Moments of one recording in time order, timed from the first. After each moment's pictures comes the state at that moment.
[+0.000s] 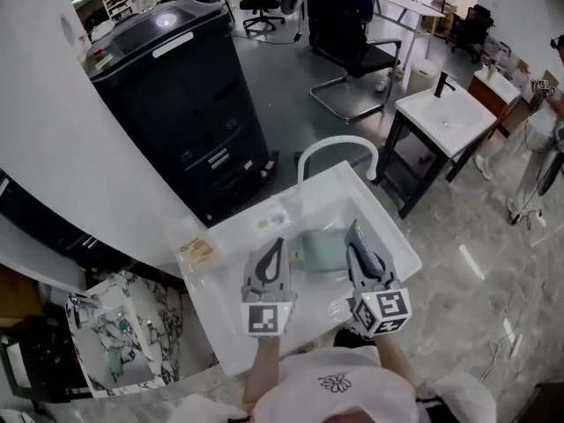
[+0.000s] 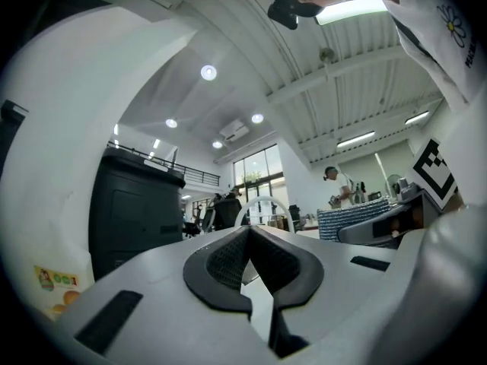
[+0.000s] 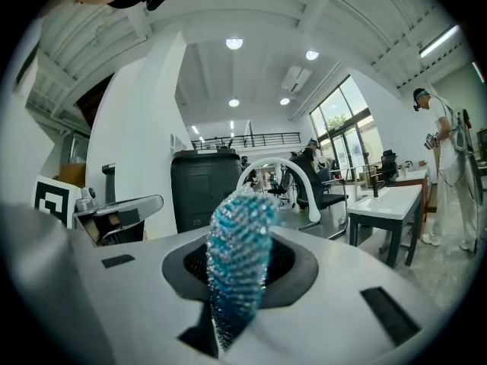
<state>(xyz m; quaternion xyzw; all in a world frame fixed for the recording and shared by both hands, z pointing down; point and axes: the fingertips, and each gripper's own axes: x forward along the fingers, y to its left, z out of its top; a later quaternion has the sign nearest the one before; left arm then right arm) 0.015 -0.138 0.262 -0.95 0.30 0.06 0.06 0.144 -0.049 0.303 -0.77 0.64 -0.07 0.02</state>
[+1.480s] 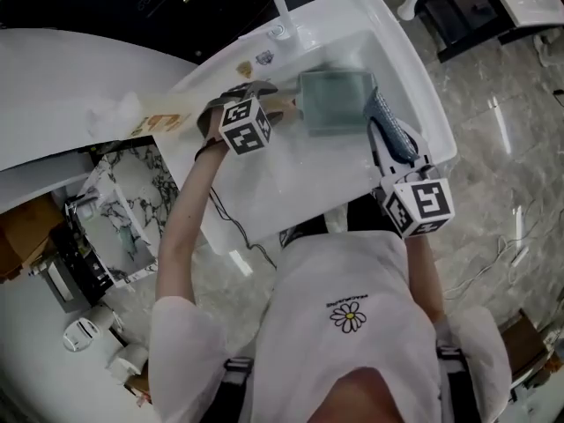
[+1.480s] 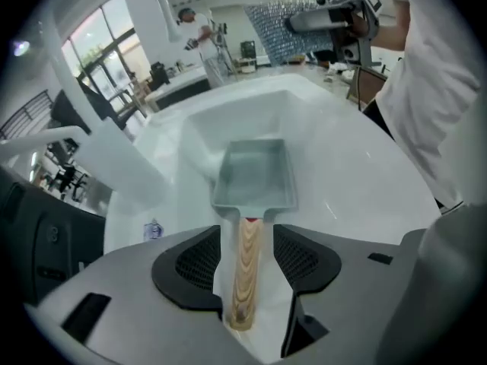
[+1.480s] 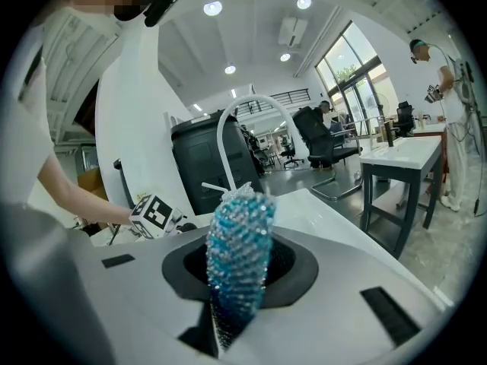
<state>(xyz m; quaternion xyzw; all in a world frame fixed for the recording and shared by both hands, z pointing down) 0.057 -0.192 0.556 -0.79 -0.13 -0.56 0.20 0.198 -0.060 0.405 -0.69 0.69 -0.21 -0.01</state>
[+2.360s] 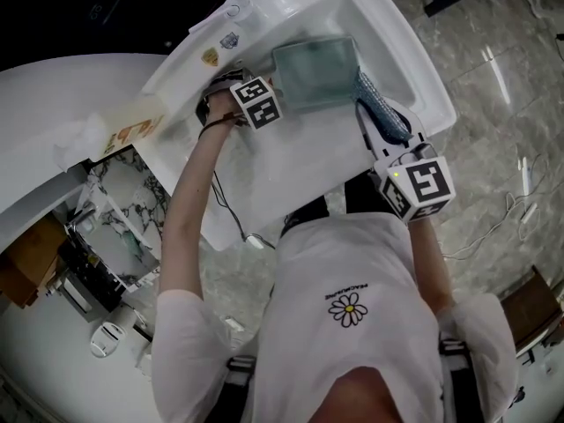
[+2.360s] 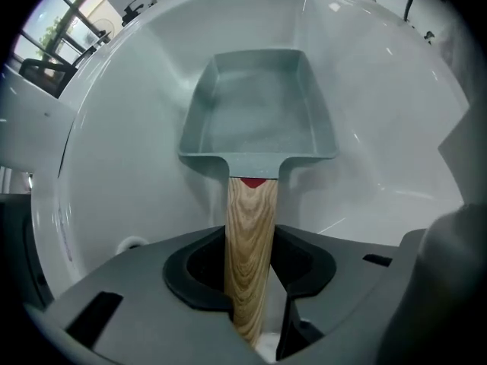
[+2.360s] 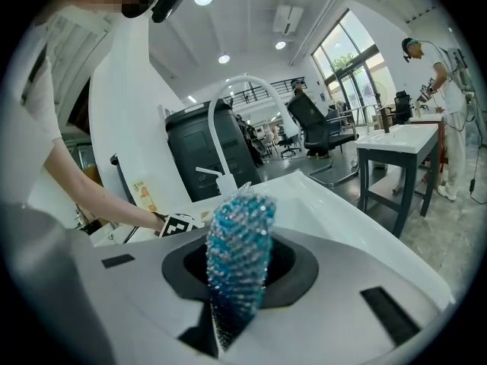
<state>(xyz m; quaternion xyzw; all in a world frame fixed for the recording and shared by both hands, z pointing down) 0.040 -0.214 0.669 -0.65 -0.11 -0.71 0.22 0.202 -0.049 0.443 -0.68 0.68 -0.25 -0.03</state>
